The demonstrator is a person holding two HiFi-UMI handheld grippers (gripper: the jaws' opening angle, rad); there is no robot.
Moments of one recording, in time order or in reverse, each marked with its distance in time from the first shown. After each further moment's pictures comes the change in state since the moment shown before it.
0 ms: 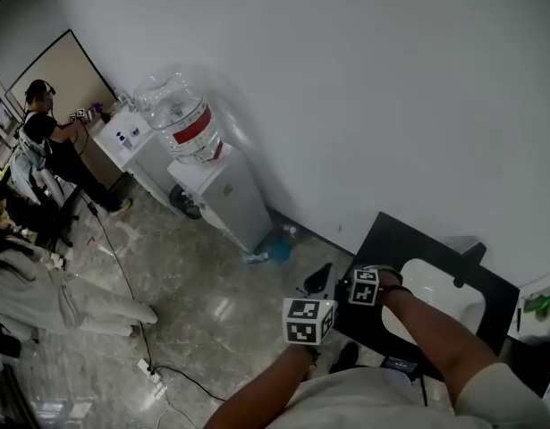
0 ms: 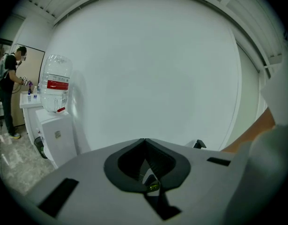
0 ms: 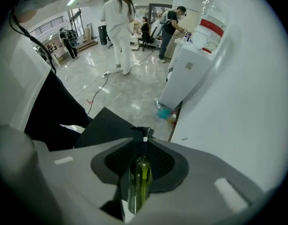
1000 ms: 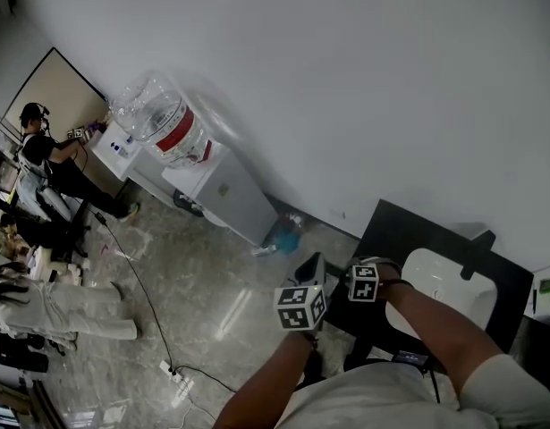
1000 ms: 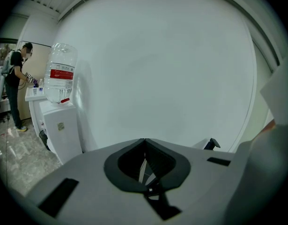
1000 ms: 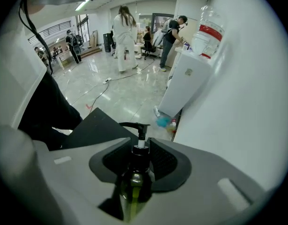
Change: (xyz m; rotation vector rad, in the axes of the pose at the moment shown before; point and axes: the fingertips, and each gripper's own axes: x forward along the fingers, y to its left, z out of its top) left arm 0.061 0.031 -0.022 -0.051 0.071 0.090; right arm 0.025 -0.020 -0.003 -0.035 -0.127 -0.004
